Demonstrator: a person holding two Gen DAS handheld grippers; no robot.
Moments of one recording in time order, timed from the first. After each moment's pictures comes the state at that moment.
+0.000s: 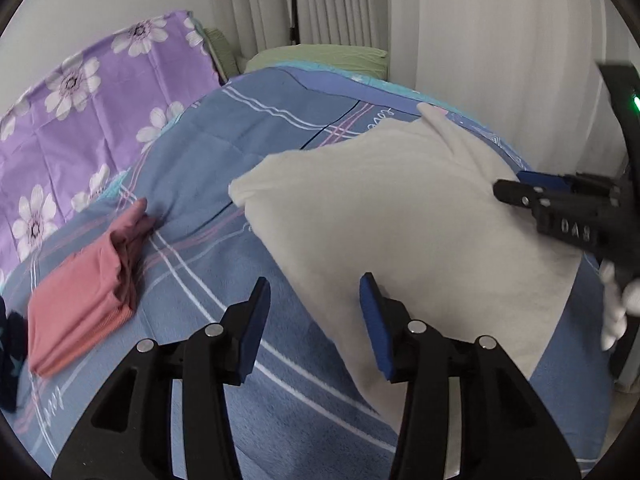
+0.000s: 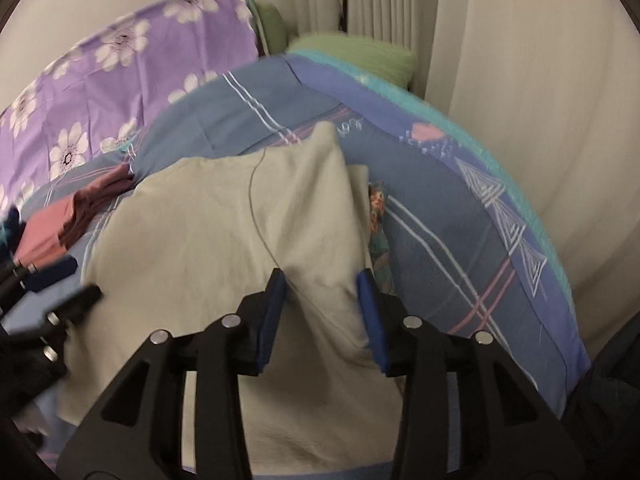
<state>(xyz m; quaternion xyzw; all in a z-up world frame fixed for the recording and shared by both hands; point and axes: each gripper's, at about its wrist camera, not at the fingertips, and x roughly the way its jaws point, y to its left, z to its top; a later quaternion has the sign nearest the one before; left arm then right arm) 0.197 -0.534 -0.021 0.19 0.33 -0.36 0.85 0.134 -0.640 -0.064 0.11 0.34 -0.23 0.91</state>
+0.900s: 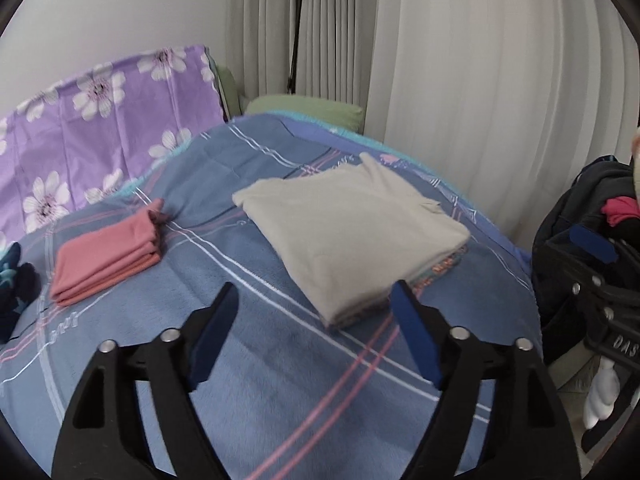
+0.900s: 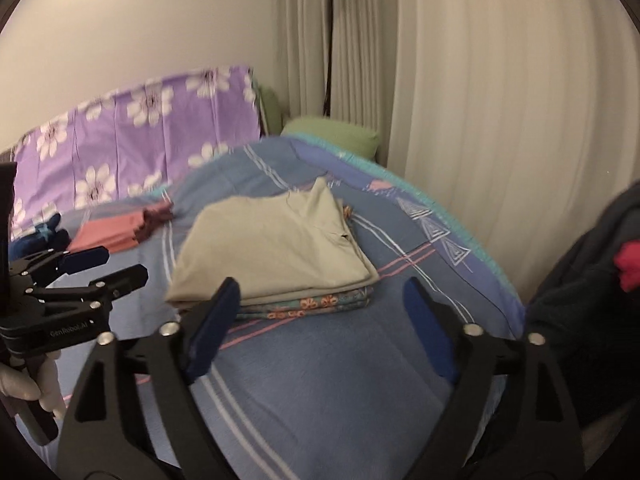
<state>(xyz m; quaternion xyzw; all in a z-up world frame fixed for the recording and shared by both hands) 0.071 -0.457 0.028 0.12 0.27 -0.37 0.88 -0.058 -0.520 0.000 0.09 0.21 -0.27 0.94</state>
